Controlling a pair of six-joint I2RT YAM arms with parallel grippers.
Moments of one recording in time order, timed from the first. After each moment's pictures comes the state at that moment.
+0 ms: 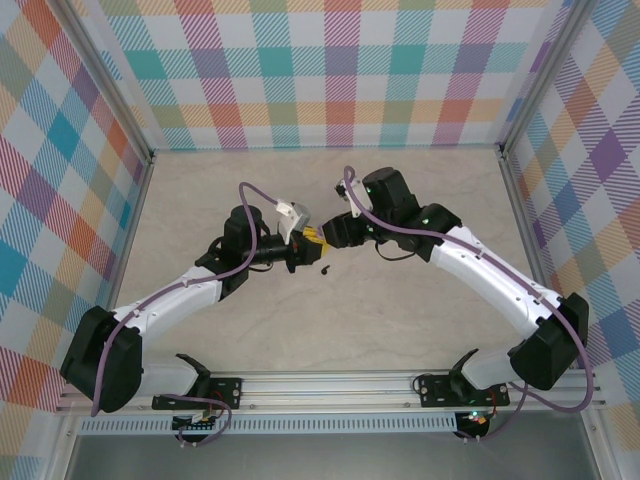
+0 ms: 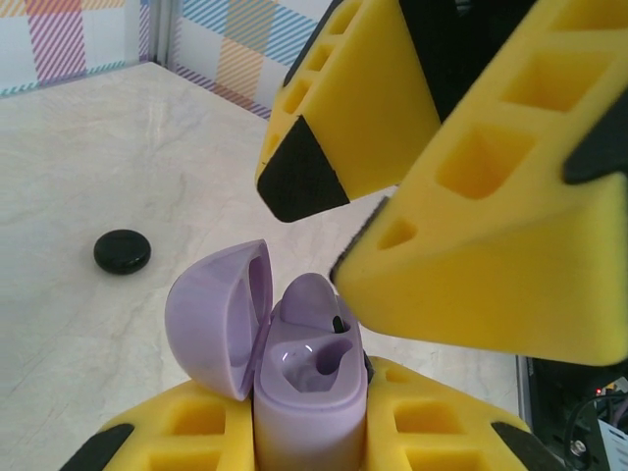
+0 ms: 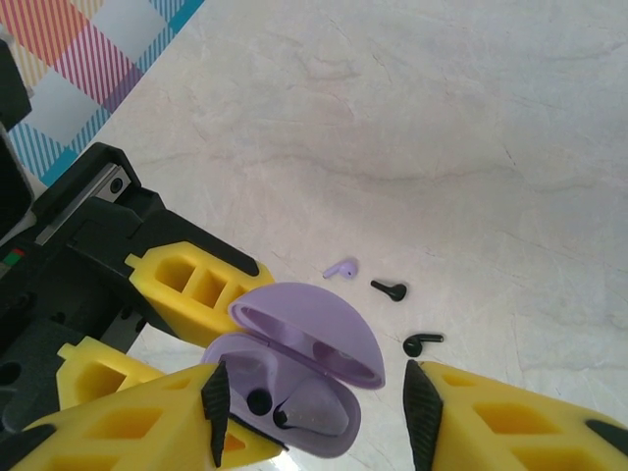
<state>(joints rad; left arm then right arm) -0.56 1.29 0.77 0.23 0.66 -0.11 0.72 1.40 1.34 -0.65 -0.24 0.23</state>
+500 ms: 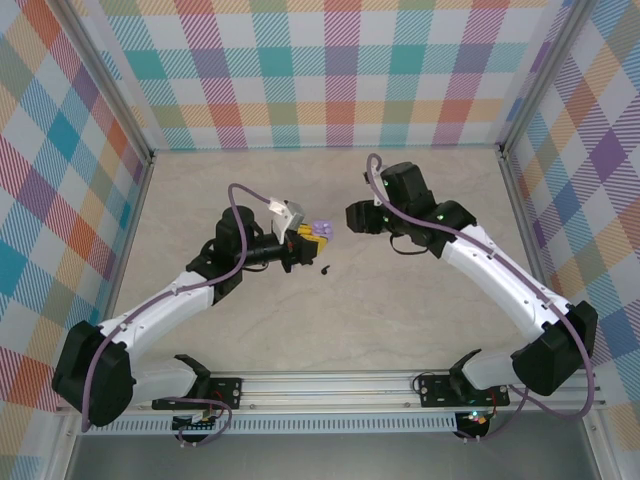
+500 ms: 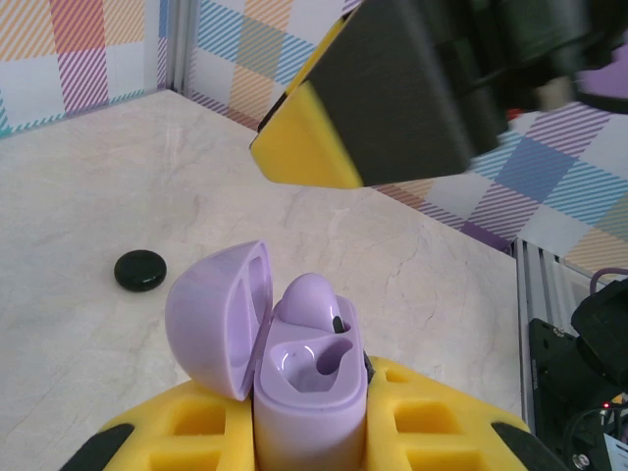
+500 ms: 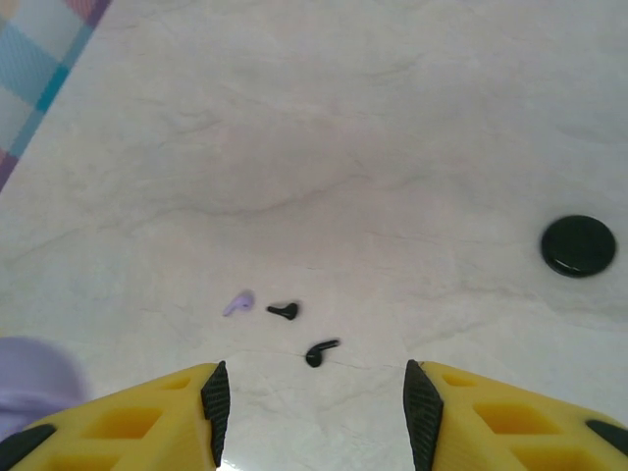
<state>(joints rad) -0.56 1.19 0.77 0.18 0.63 -0.11 0.60 1.36 1.32 -0.68 -0.06 0.36</state>
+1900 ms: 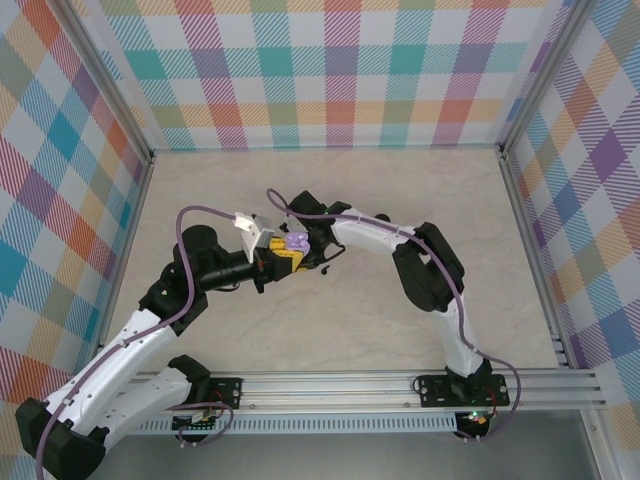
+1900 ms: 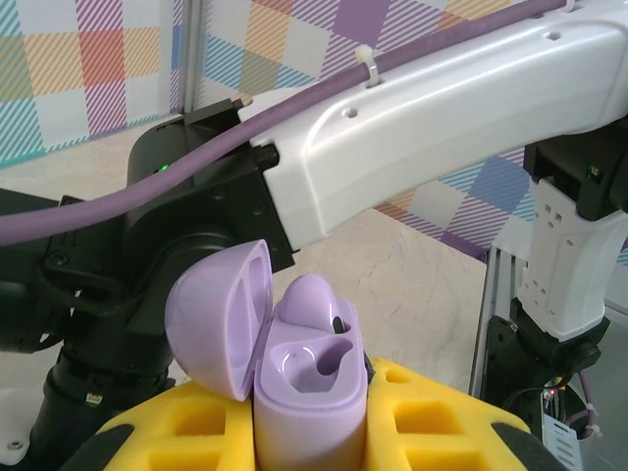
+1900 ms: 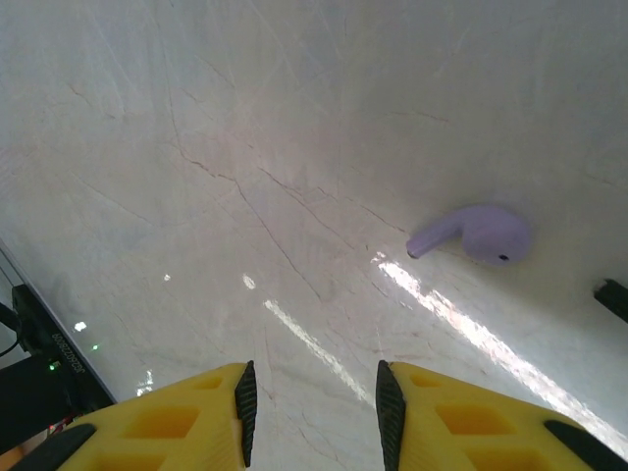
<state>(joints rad) -0.56 0.83 0.76 -0.14 0.58 -0.12 0.80 2.18 1.70 -0.71 -0.52 0.43</state>
